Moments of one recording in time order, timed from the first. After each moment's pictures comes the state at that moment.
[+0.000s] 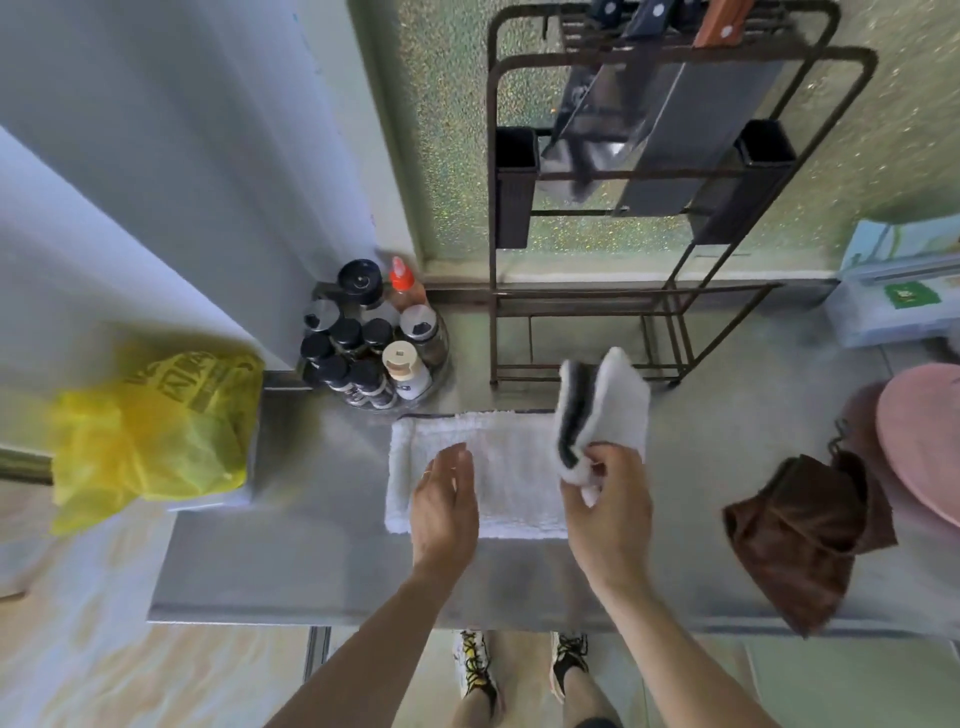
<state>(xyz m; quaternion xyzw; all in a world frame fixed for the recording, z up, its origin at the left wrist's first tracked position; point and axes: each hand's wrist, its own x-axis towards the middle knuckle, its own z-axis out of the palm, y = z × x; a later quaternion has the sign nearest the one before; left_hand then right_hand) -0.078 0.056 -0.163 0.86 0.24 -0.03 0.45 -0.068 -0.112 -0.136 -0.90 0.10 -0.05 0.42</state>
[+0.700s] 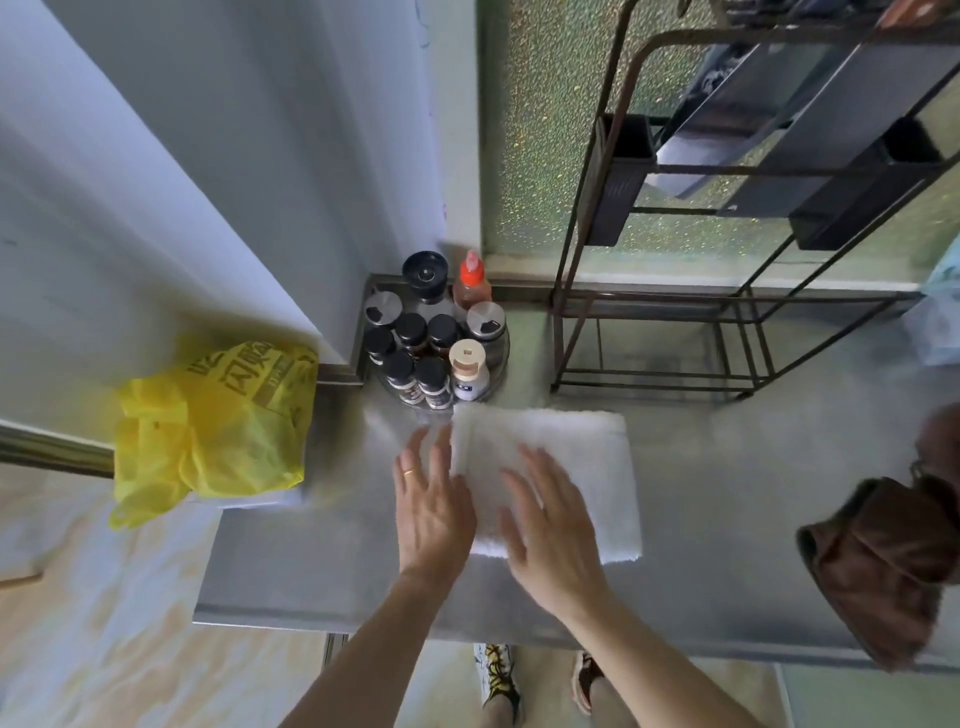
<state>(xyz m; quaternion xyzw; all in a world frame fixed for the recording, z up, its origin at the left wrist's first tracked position) -0.084 0.157 -0.193 0.95 0.13 0.05 0.29 -0.083 -0.001 -0.195 -0.95 -0.19 0.00 0.25</state>
